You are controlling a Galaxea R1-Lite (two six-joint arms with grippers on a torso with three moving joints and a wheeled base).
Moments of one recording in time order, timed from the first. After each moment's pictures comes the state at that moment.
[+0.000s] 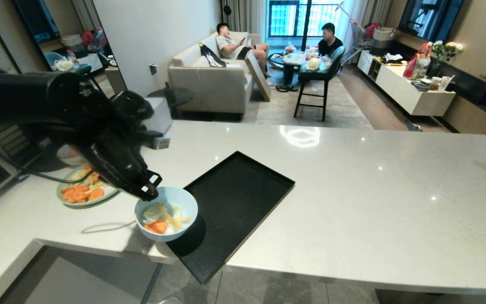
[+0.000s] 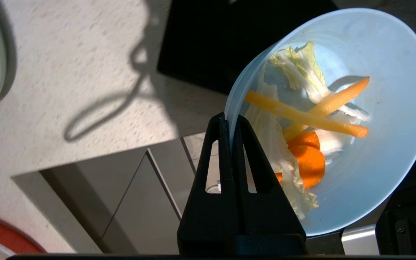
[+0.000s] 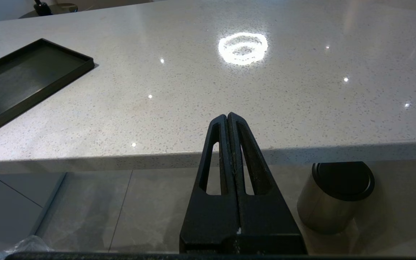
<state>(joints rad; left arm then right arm) -0.24 1.93 -1.64 0.93 0.04 0.18 0.00 0.00 0.00 -0.01 -0.06 0.11</state>
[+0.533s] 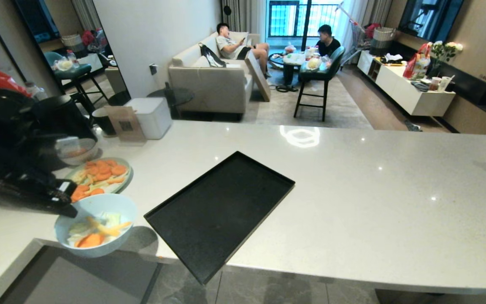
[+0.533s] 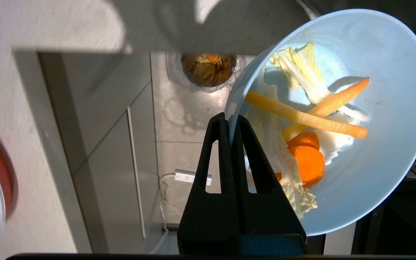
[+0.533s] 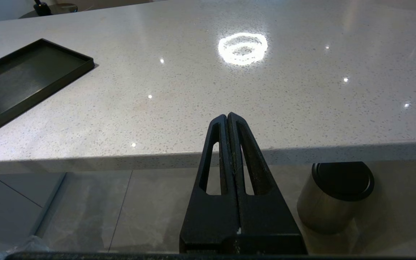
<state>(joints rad) 0.12 1.65 -1.37 0.93 -0.08 0.18 0.00 0.00 0.00 -0.01 -0.06 0.11</state>
